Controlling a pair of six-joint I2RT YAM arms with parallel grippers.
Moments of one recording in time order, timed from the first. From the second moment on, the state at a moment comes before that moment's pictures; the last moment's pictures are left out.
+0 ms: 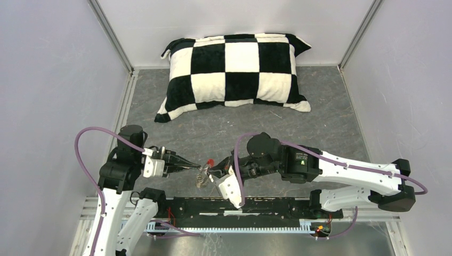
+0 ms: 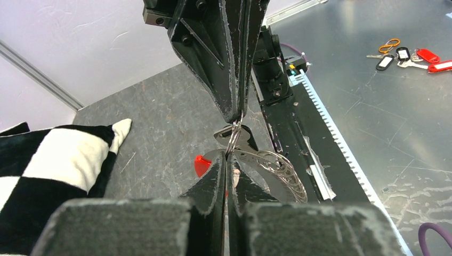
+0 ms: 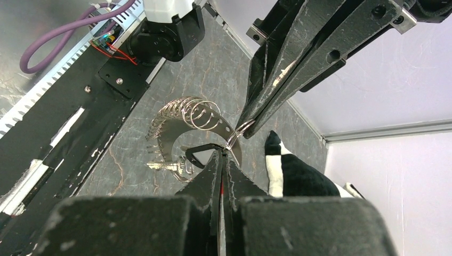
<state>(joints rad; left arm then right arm) -0.18 0.60 0.90 -0.91 1.52 0.99 1.37 1.18 1.23 -0.41 -0.31 -0.92</state>
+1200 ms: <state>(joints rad) -0.18 0.60 0.91 -0.91 1.42 0.93 1.39 1.21 1.23 -0.46 -0.17 -0.93</state>
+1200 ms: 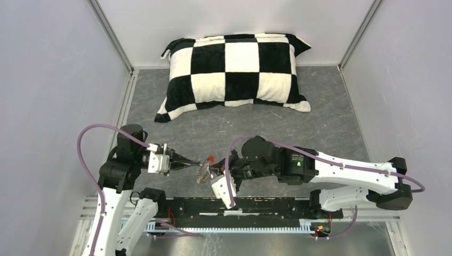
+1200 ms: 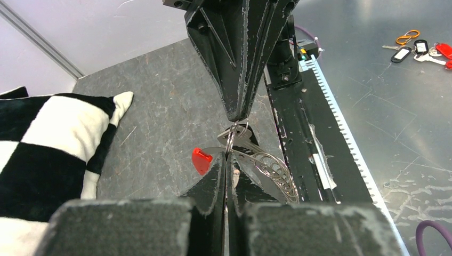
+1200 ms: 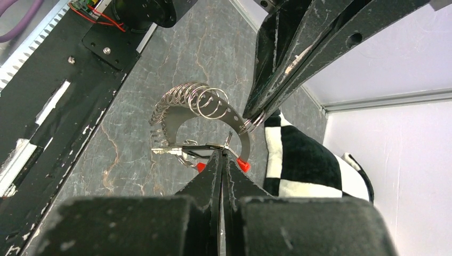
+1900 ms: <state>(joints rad) -0.18 0.59 0.91 -0.91 1.42 0.93 1.40 1.21 1.24 -0.46 -0.11 -0.92</state>
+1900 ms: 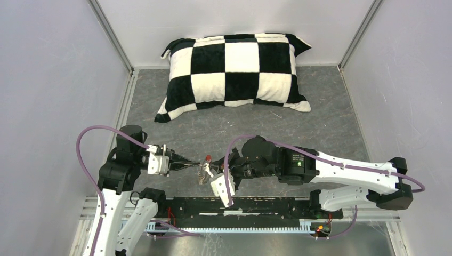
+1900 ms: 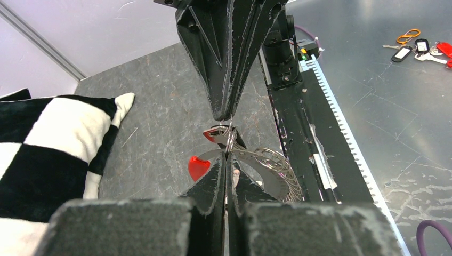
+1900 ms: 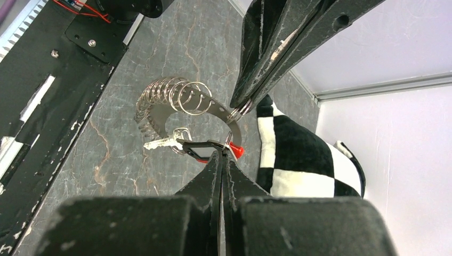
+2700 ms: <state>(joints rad) -0.18 0.61 0.91 -0.91 1.42 0.93 1.40 1.21 1.26 -0.46 -0.14 -0.92</state>
